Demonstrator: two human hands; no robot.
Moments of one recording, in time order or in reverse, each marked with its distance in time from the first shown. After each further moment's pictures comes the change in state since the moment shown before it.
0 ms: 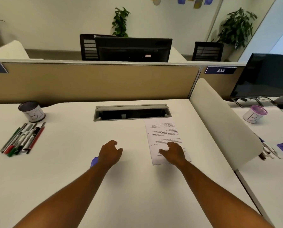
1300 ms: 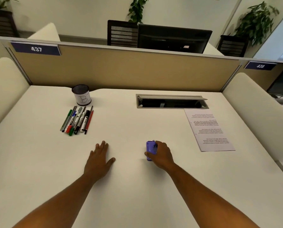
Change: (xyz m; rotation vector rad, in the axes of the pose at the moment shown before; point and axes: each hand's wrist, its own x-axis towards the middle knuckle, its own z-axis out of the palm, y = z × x) left_hand -0.023 -0.297 -0.144 0.348 -0.125 0.194; right_hand -0.116 -0.185 0.216 0.105 -0.029 -0.142
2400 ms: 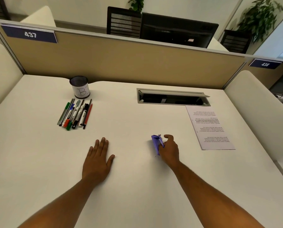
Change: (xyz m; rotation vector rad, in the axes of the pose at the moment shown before) left_hand -0.015 -0.003 0.016 0.106 0.179 0.050; right_hand 0.016 0.011 -0.007 0.048 0.156 0.112
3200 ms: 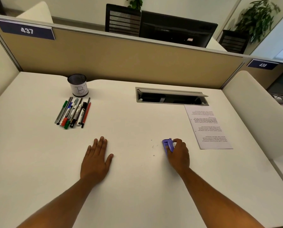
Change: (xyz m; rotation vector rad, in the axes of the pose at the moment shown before) left_hand -0.001 -0.001 0.002 -0.013 0.012 -0.001; right_hand -0.011 0.035 -0.023 -0.203 0.161 -0.041
